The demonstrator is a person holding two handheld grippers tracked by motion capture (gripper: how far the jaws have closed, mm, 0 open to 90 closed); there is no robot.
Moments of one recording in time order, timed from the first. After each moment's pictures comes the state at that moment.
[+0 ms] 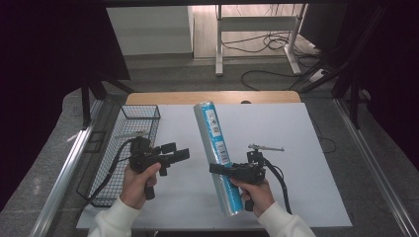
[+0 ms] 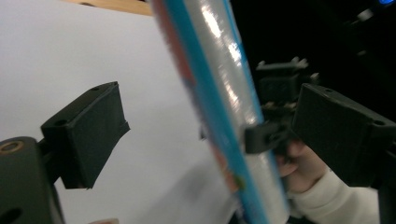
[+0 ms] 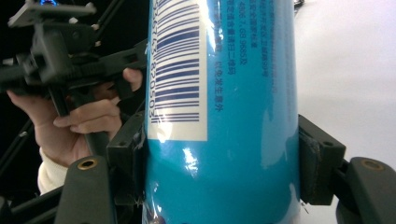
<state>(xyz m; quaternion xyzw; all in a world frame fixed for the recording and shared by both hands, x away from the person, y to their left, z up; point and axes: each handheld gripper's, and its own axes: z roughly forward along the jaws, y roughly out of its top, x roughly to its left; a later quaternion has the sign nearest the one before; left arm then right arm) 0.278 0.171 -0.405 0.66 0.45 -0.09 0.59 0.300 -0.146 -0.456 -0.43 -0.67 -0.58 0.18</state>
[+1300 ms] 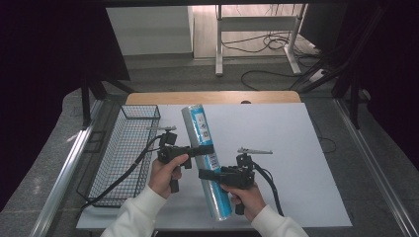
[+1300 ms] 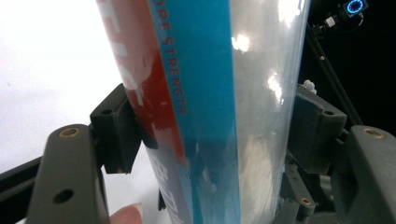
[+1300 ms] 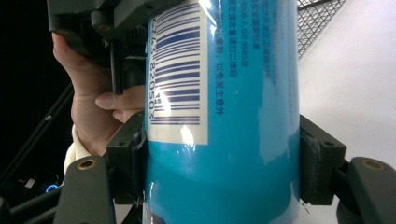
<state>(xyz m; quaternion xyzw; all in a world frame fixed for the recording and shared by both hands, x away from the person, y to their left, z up) 0.315 0.123 -0.429 0.65 0.45 -0.19 0.59 0.293 -0.121 -0.465 -0.38 -0.68 -0.59 0.21</state>
